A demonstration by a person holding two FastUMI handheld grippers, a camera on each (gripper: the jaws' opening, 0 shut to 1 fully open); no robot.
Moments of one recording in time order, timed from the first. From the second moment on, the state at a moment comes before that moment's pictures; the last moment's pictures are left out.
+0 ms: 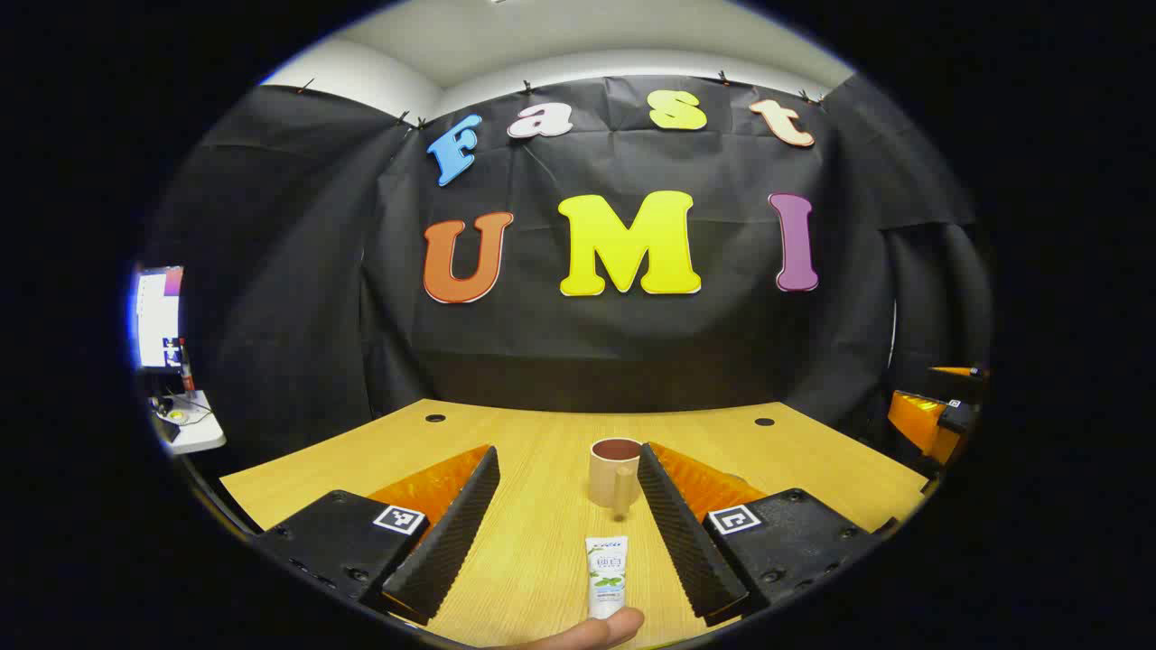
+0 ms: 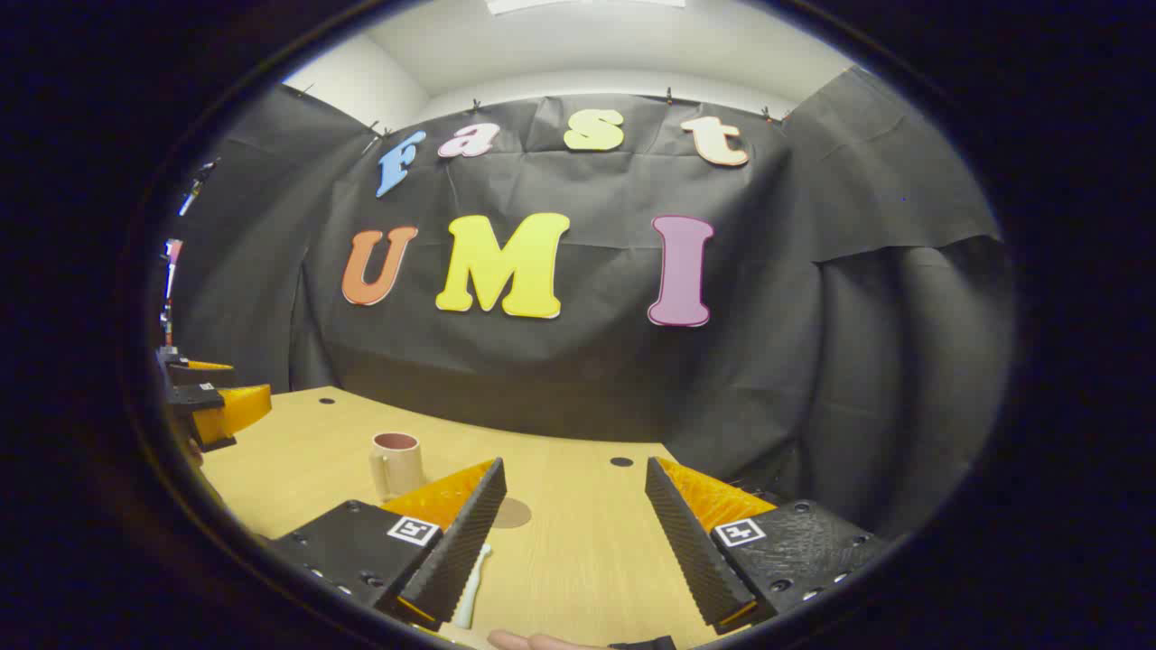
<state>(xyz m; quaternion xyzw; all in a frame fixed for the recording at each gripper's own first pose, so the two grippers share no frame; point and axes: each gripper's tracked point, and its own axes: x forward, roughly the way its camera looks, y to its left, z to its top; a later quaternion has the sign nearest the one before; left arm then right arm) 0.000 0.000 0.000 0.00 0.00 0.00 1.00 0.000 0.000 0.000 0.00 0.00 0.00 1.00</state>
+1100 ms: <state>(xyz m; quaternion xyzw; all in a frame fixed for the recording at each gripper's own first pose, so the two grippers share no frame) 0.010 -0.009 -0.031 0.01 0.04 0.00 1.00 0.005 0.007 -0.014 -0.03 0.01 0.00 1.00</state>
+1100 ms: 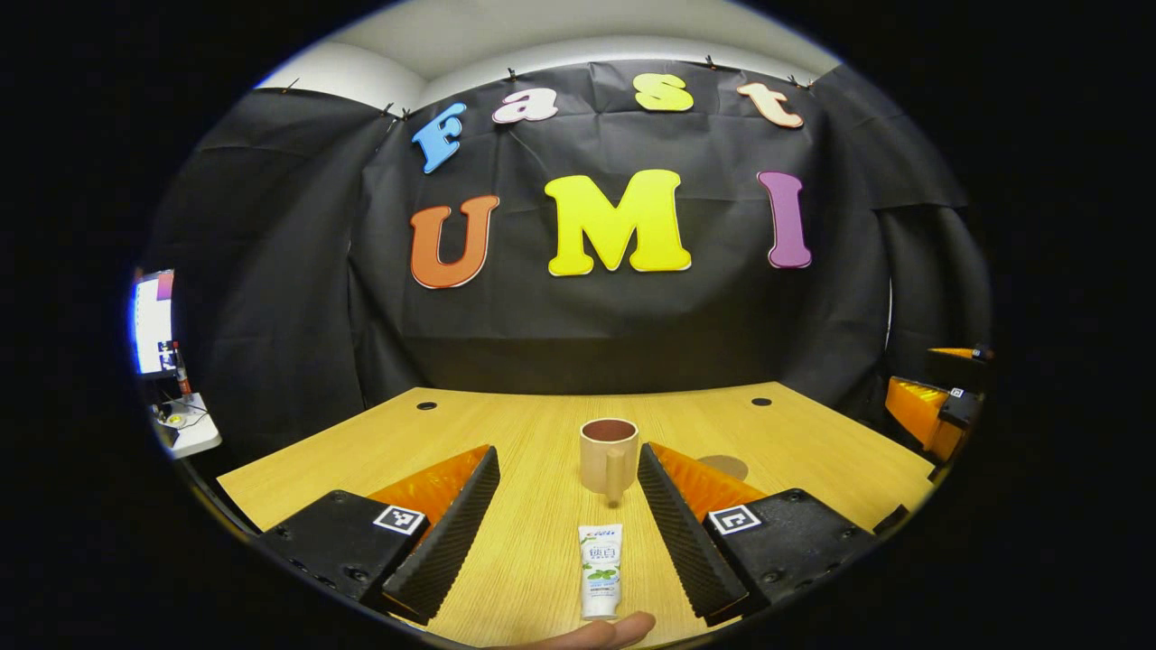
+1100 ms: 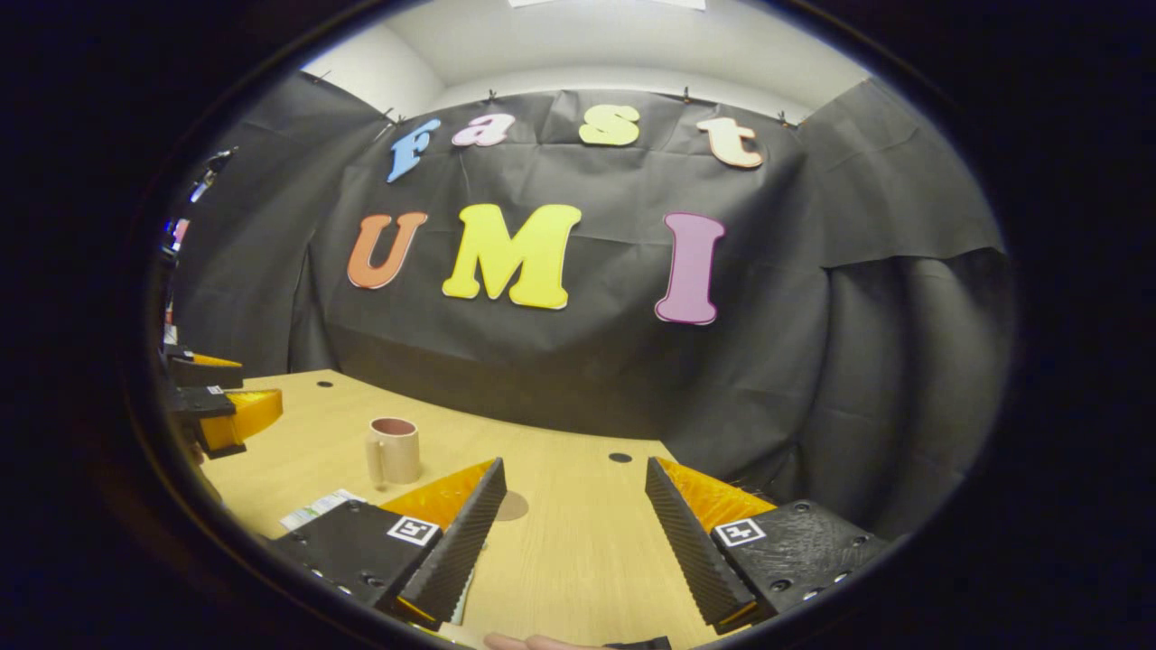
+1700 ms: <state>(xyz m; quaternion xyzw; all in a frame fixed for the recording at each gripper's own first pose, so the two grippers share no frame) 0.019 -0.038 -0.143 0.01 0.20 -0.02 0.98 0.017 0.007 -0.030 -0.03 0.04 0.00 1.00</state>
